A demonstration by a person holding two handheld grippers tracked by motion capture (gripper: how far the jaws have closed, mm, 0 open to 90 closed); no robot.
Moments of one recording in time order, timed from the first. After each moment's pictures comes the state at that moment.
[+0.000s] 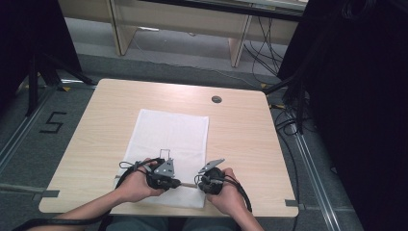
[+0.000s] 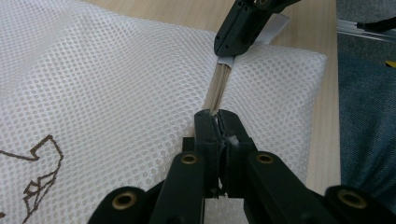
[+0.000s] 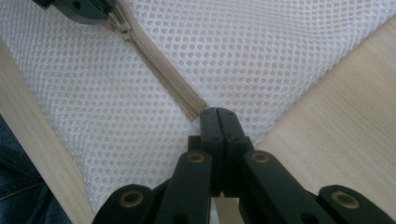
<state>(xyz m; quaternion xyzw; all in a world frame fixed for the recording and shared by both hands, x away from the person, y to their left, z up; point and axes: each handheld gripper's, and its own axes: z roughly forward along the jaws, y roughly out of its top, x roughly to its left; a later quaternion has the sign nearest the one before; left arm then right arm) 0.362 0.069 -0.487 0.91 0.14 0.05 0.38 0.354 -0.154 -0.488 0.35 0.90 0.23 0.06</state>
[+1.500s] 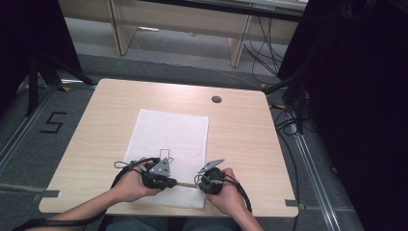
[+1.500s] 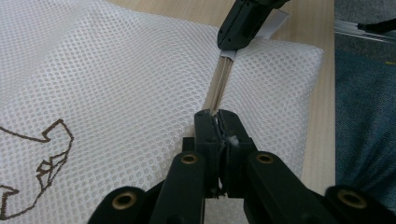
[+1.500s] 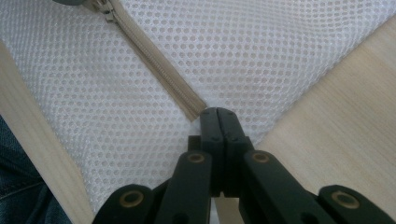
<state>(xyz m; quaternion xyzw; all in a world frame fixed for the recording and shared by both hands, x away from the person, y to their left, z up) 0.360 0.080 -0.483 0.91 0.15 0.05 0.38 0.354 -0.154 -0.488 0.35 0.90 0.24 0.06</state>
